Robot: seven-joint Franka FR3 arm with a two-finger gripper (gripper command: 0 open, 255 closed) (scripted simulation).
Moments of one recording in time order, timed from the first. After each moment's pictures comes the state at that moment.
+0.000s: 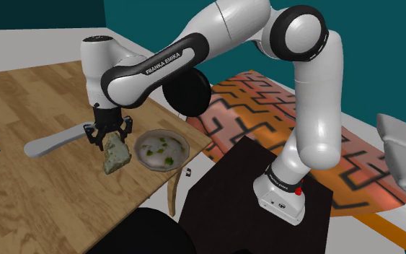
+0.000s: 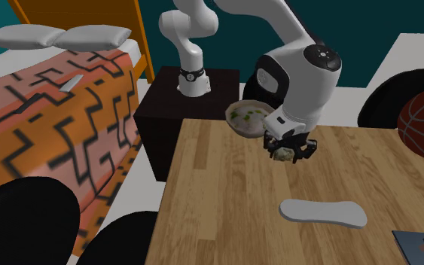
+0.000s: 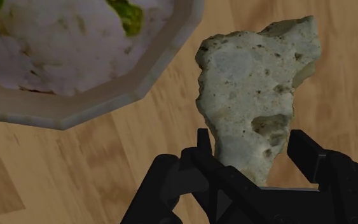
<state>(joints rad) 0.23 0.54 0.42 -1.76 -0.16 2.20 0.93</state>
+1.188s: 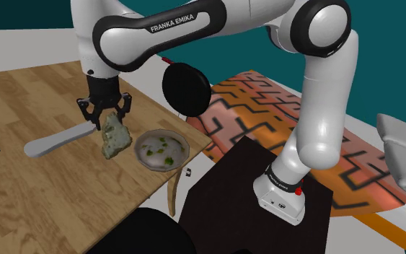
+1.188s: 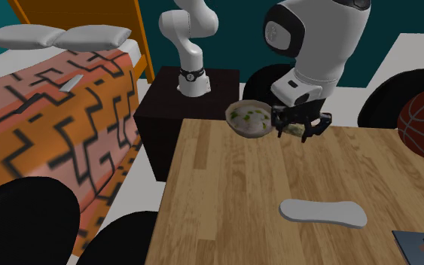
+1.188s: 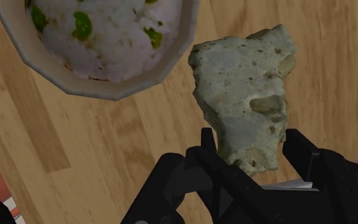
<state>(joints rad) 0.20 0.42 0.46 -1.68 -0.10 2.01 0.91</state>
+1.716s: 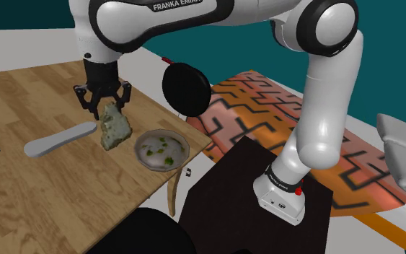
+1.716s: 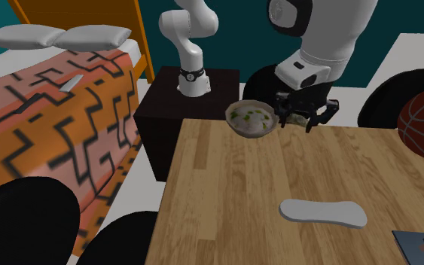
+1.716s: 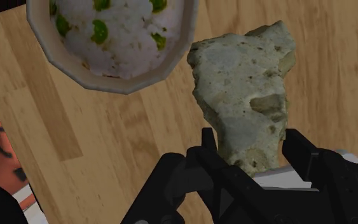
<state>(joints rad) 0.20 0.38 0.47 -1.62 -0.09 1.93 0.91</state>
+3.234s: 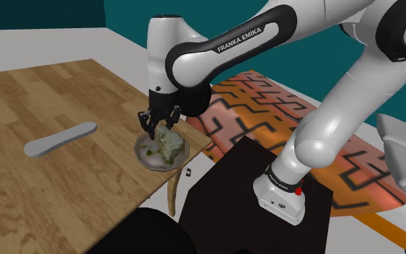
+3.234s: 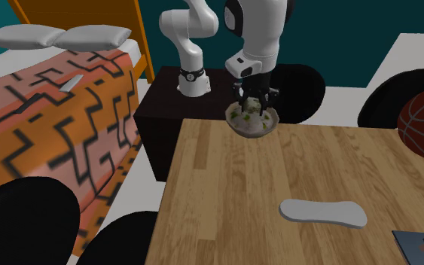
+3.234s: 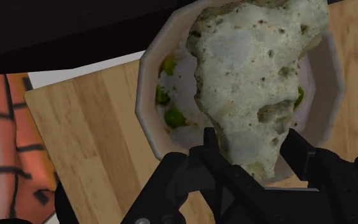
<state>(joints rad) 0.09 -0.06 0.47 -2.31 0.14 2.20 0.71</state>
